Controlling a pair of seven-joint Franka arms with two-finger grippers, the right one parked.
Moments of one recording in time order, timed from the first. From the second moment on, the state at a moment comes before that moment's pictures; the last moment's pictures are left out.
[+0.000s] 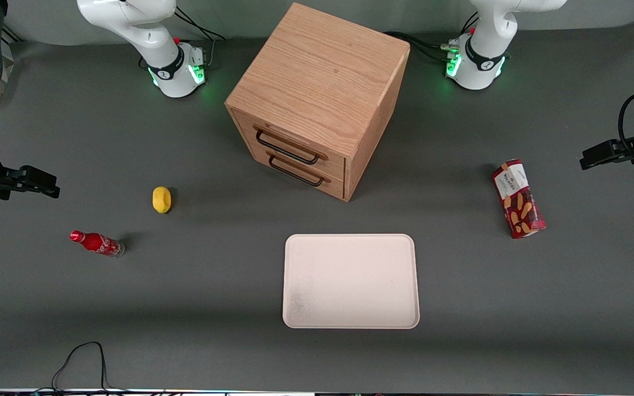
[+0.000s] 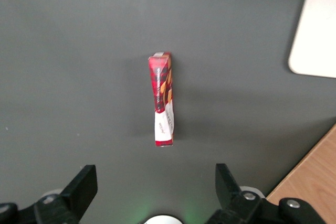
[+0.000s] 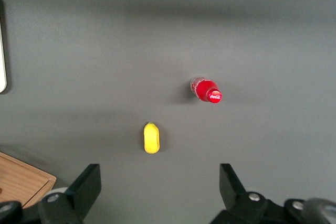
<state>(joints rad) -0.11 0.07 0.18 -1.63 0.00 1.54 -0.06</state>
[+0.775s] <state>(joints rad) -0.07 0.11 0.17 -2.24 0.00 2.26 -0.08</state>
